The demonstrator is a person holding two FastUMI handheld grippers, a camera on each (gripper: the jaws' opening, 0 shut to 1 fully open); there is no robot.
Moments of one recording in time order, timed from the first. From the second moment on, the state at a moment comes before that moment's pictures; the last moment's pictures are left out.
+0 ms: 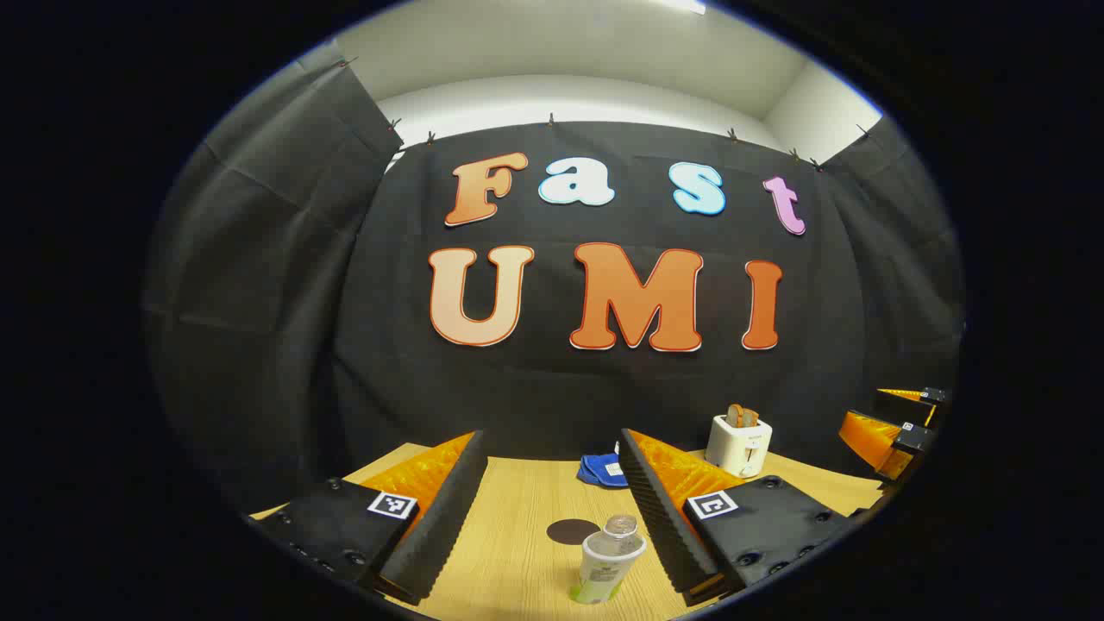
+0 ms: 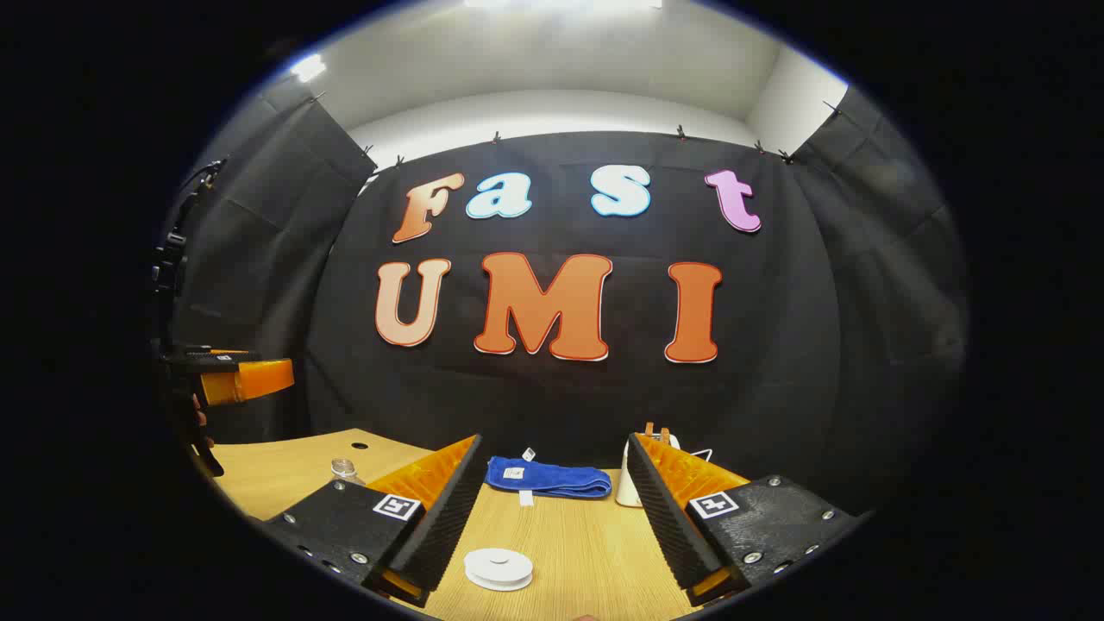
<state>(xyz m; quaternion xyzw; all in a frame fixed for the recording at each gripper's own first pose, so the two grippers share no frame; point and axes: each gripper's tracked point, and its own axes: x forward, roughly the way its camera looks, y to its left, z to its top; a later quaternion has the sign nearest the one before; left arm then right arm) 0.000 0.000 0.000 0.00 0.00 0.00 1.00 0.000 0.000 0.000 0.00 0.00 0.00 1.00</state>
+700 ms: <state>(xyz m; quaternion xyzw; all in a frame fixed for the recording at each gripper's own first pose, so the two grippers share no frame) 0.005 -0.017 -0.012 0.01 0.00 -0.01 1.00 0.007 0.003 -0.017 -0.01 0.01 0.00 1.00</state>
